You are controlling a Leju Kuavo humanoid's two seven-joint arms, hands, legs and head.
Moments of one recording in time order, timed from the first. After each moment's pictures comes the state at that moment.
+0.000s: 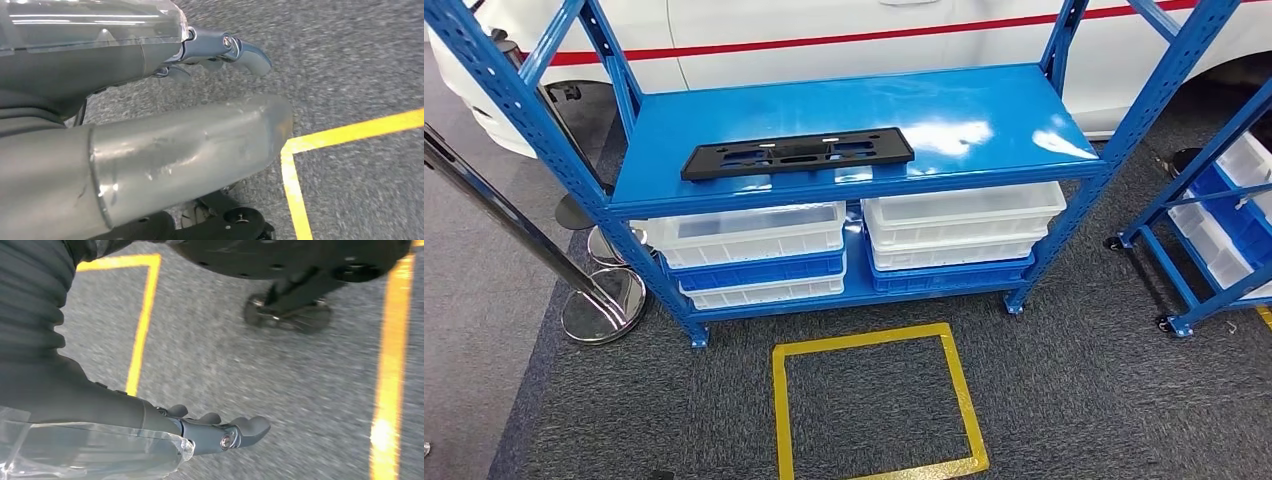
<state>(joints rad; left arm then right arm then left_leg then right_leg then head) -0.04 -0.10 0.52 -0.32 -0.58 0.11 -0.34 -0.02 0.15 -0.87 -0.14 0.94 -0.18 -0.35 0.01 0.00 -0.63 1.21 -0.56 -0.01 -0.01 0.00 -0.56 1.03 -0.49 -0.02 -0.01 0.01</state>
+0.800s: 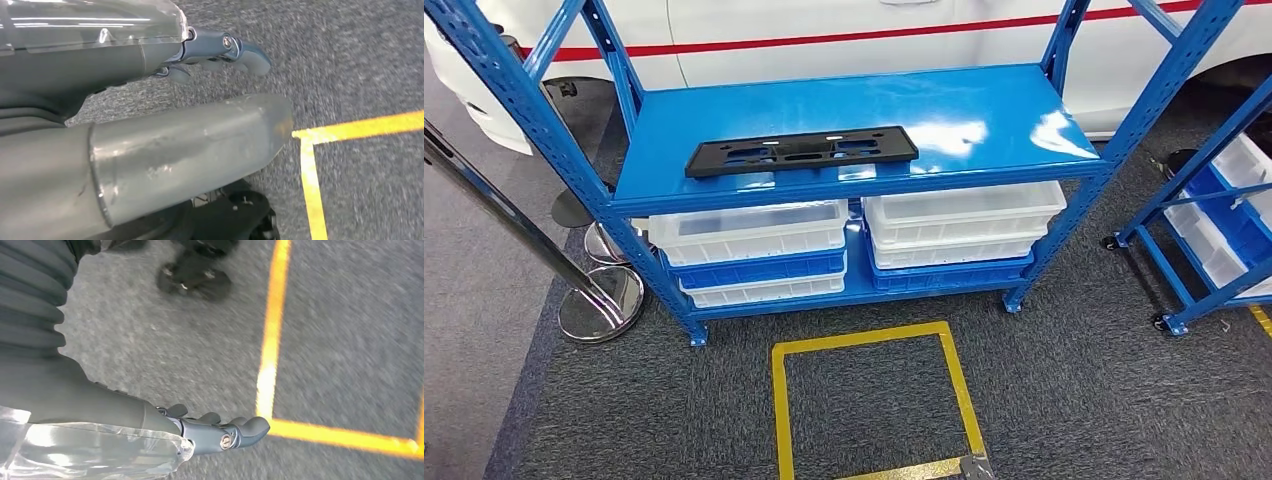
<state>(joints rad) -0.05 -0.13 0.69 -0.22 -0.69 0.09 -0.38 -0.22 0.18 -1.02 -0.20 1.10 -0.25 -0.49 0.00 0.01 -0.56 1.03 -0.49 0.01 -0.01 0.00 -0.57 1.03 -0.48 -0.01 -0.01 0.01</state>
